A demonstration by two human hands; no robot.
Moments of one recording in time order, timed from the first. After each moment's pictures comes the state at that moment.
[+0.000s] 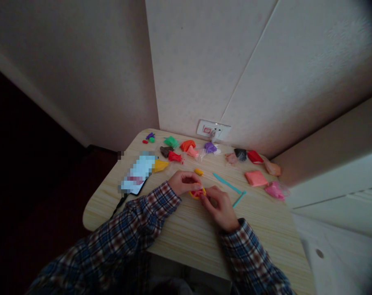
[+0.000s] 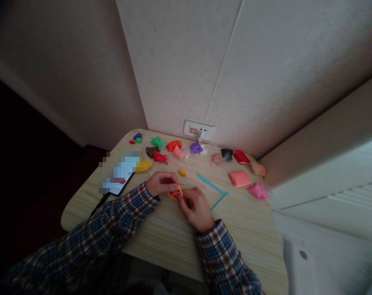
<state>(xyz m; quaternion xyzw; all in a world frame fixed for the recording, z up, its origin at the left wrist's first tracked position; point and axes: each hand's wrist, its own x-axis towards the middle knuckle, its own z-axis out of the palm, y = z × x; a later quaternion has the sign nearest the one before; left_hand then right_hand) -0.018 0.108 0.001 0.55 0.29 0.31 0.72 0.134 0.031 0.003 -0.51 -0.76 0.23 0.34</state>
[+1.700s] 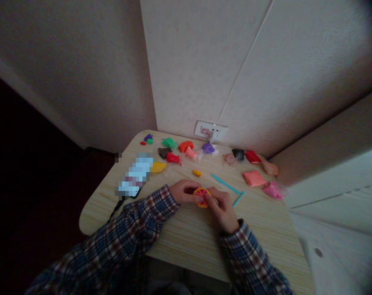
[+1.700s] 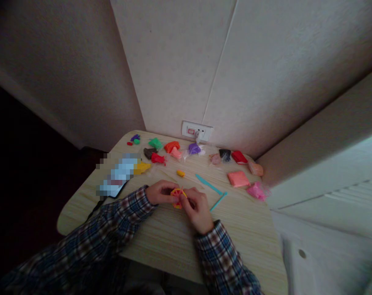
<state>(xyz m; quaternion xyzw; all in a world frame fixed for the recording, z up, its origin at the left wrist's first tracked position) -0.017 0.103 -0.010 0.62 0.22 0.20 0.73 0.137 0.029 0.005 -0.50 -0.71 0.28 0.41</state>
